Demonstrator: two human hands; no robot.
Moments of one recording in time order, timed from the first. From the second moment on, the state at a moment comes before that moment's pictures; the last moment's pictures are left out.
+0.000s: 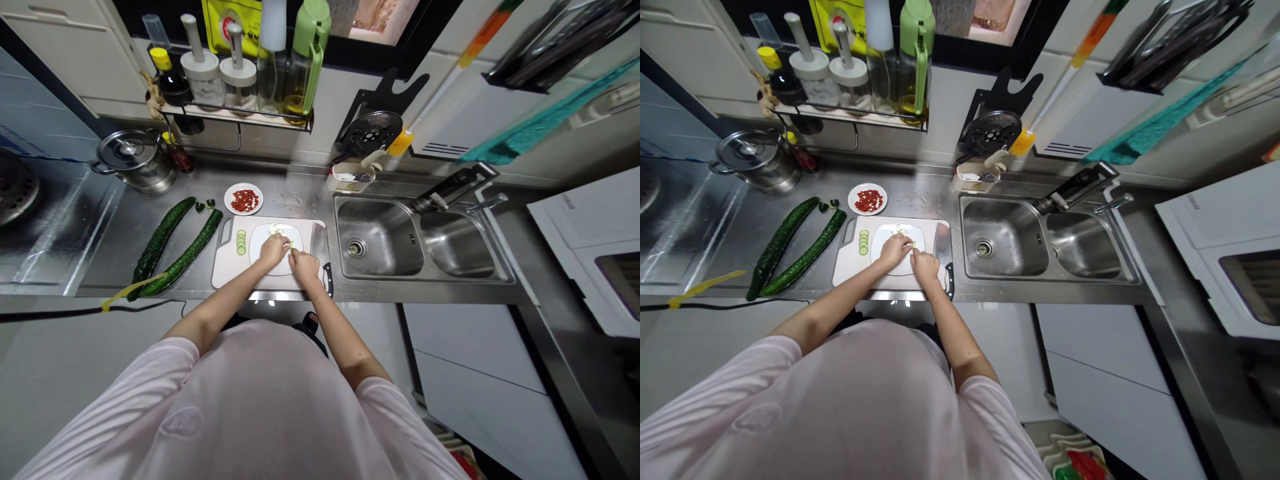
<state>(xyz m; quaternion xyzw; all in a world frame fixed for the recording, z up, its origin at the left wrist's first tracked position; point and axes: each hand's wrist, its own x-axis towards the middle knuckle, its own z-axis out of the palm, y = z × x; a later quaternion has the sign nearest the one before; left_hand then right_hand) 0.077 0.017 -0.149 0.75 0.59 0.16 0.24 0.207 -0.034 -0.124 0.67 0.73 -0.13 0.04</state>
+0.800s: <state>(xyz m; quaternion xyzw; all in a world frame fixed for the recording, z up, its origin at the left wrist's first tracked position) 0.079 0.017 -0.151 0.75 0.59 0.18 0.26 0.211 -0.035 -0.129 0.70 0.70 -0.14 0.01</state>
